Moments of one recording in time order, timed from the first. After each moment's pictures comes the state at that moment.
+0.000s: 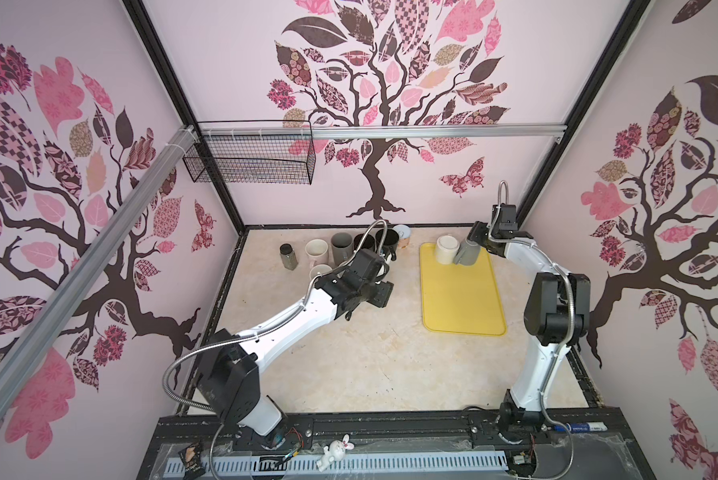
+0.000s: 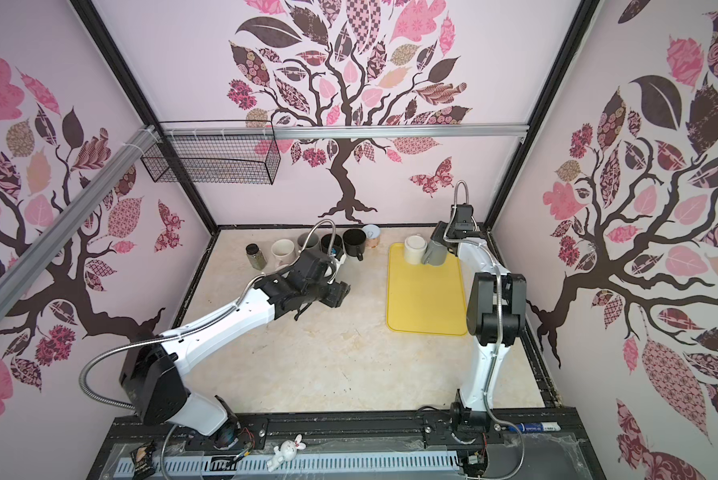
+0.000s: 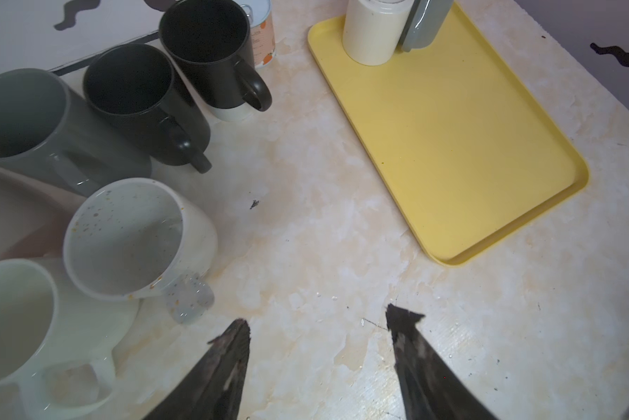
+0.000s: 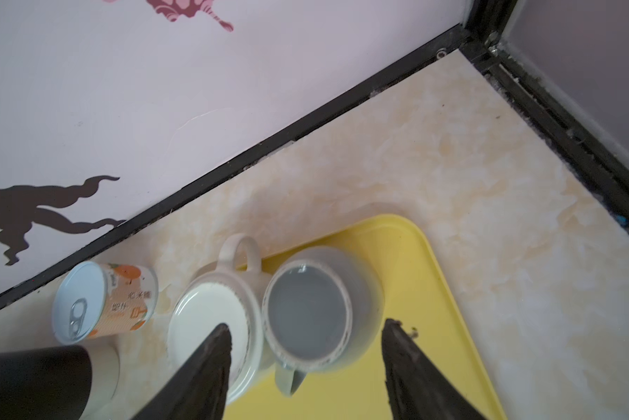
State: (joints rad) left arm -0.73 1.60 1.32 -0.51 -0.06 -0.16; right arm -0.07 2.06 1.68 -0.31 -0.02 0.42
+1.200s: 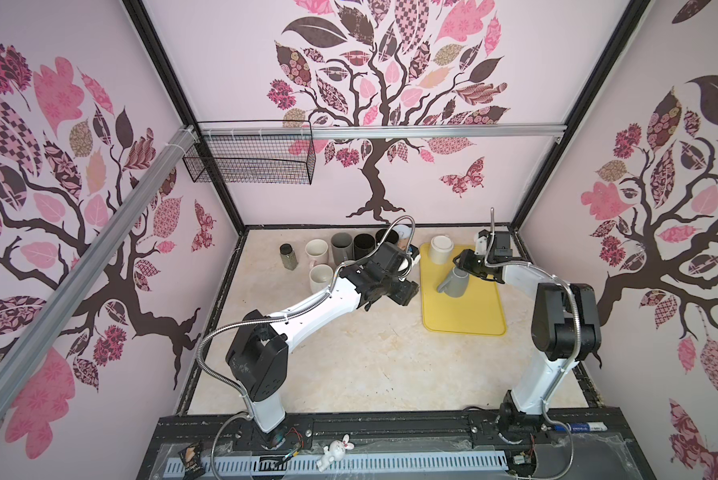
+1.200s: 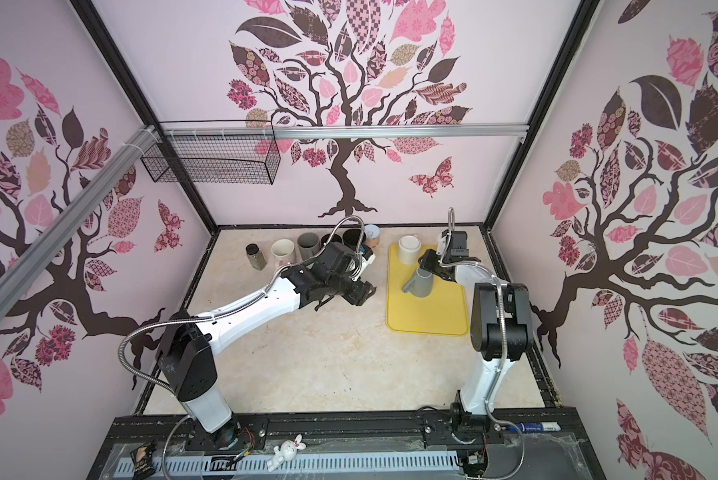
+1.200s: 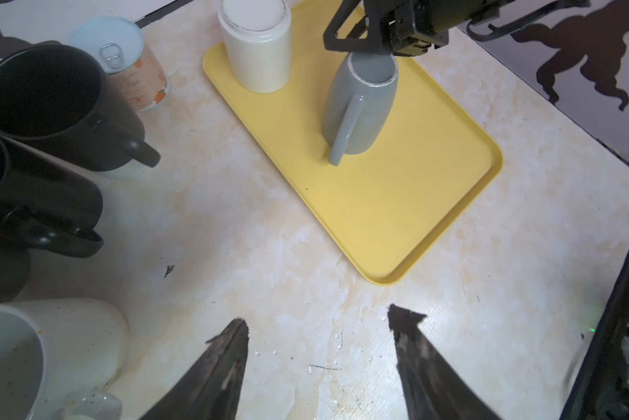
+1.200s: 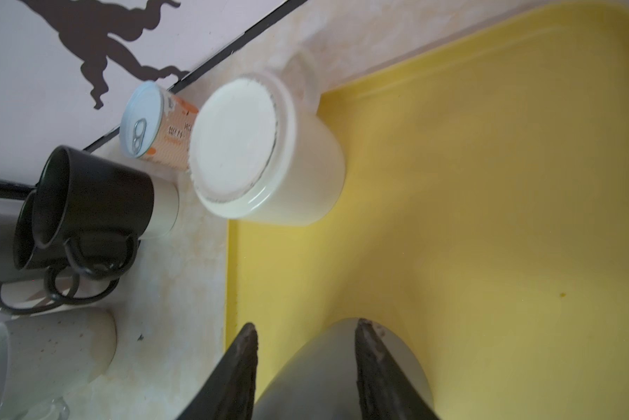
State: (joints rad) left arm -0.80 1.76 1.49 -0.50 0.11 -0.03; right arm -0.01 1.82 1.19 -0.18 -0.35 0.39
